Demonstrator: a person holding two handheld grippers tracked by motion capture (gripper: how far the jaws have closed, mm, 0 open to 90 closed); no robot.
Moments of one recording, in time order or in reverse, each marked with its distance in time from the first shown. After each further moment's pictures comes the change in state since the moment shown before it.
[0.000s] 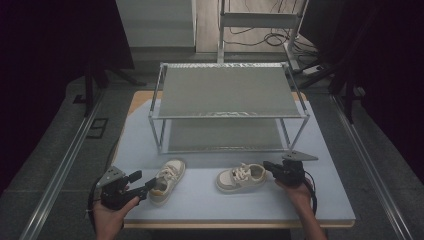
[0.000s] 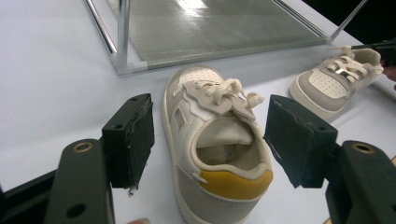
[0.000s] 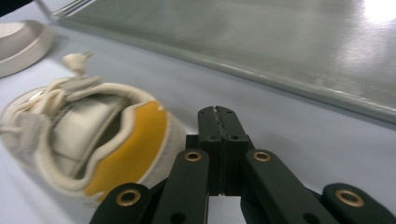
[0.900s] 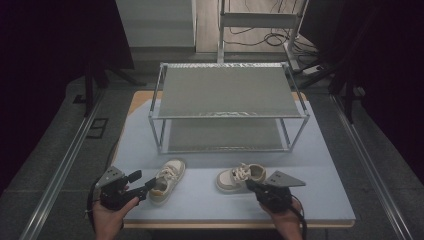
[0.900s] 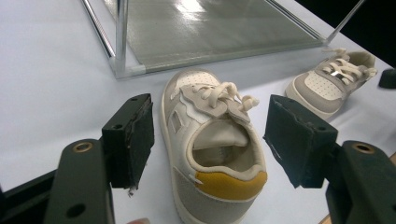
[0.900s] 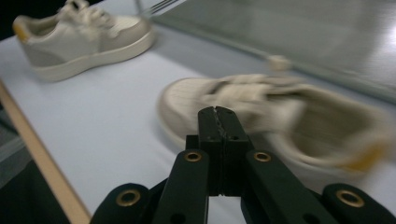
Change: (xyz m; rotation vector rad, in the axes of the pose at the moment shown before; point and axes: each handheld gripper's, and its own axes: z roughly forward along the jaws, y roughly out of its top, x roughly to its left) left arm -0.003 0.002 -0.003 -0.010 -0.004 0.007; right arm 0.096 -0.008 -0.031 -0.046 0.048 -0.100
